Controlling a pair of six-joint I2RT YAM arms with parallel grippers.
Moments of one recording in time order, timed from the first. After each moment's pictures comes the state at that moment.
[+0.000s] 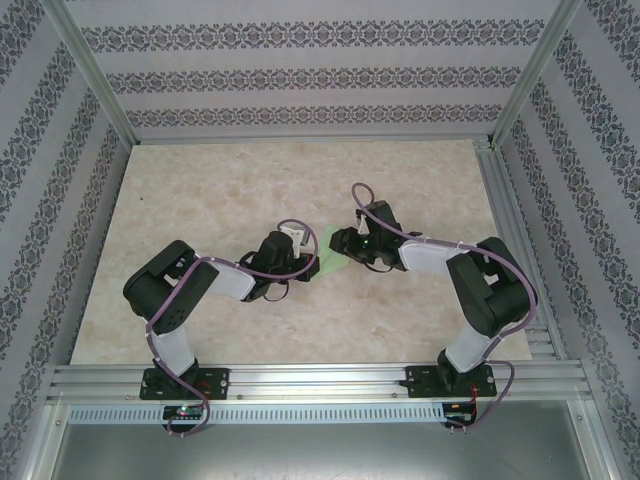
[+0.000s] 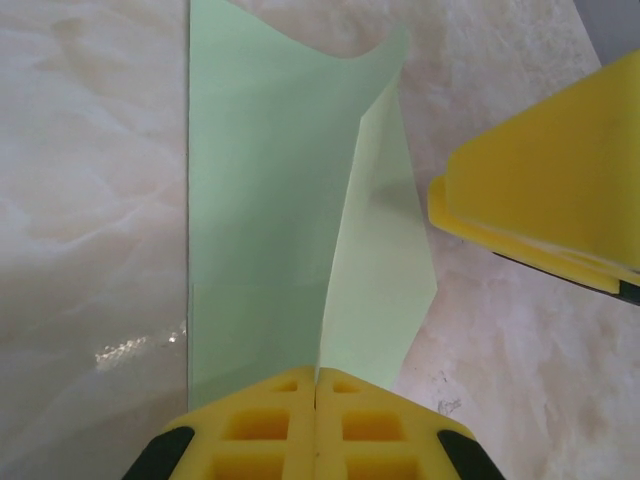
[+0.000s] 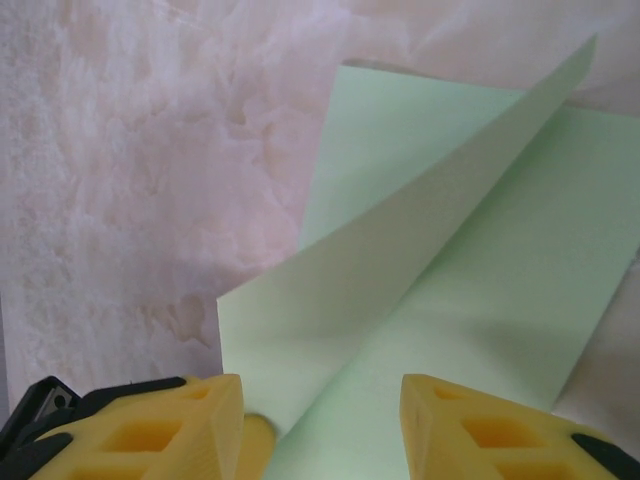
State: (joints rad) left arm -0.67 1.80 0.66 0.53 0.26 -0.64; right arm 0.49 1.70 0.82 0.04 -0.38 0.76
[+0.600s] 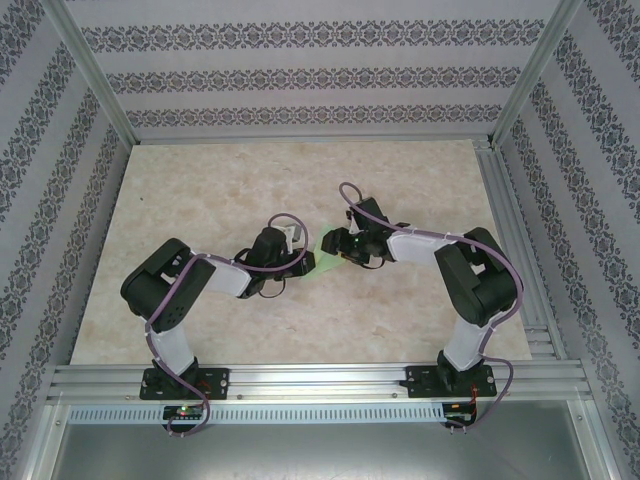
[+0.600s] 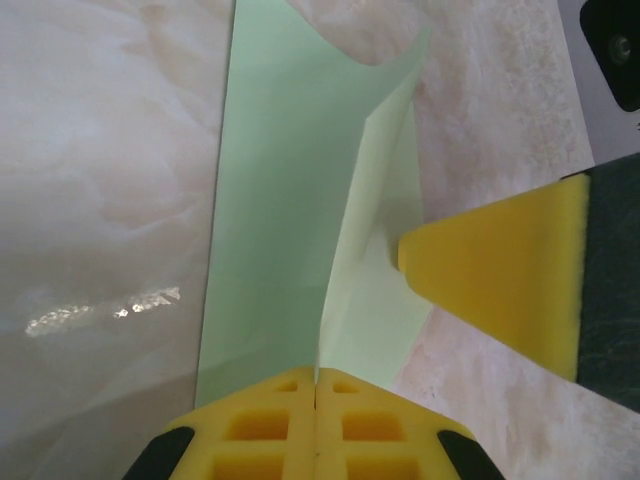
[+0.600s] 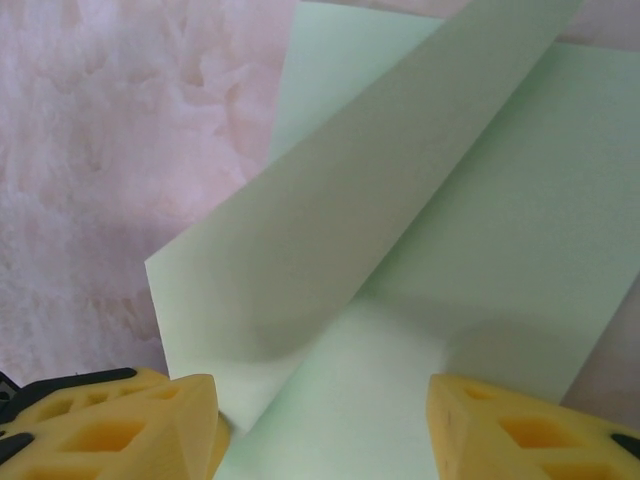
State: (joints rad) left arm -0.62 1.80 0.65 0.53 0.34 -0.78; right arm 0.52 1.79 0.95 -0.13 -0.35 0.73
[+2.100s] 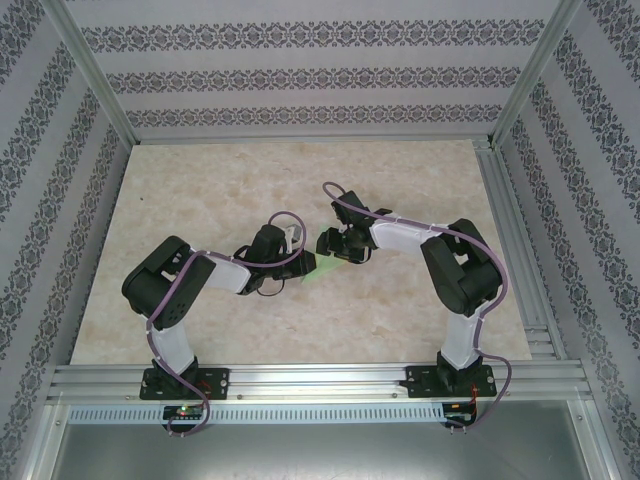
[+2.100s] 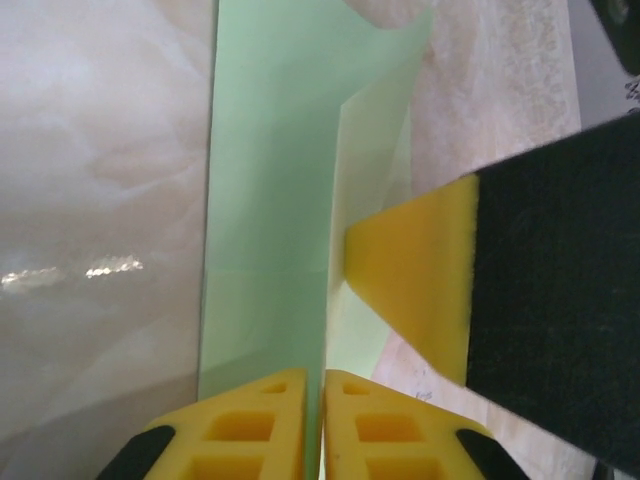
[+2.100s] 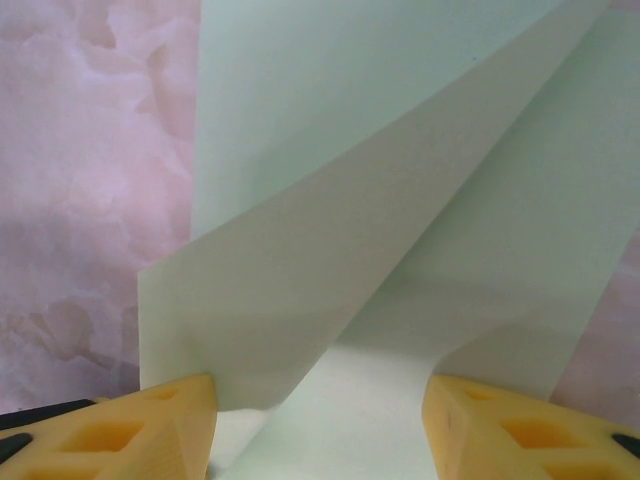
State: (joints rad) left arm -0.60 1.81 0.68 0.47 0.42 -0.82; right arm 0.58 1.90 1.16 -0.42 -0.23 0.71
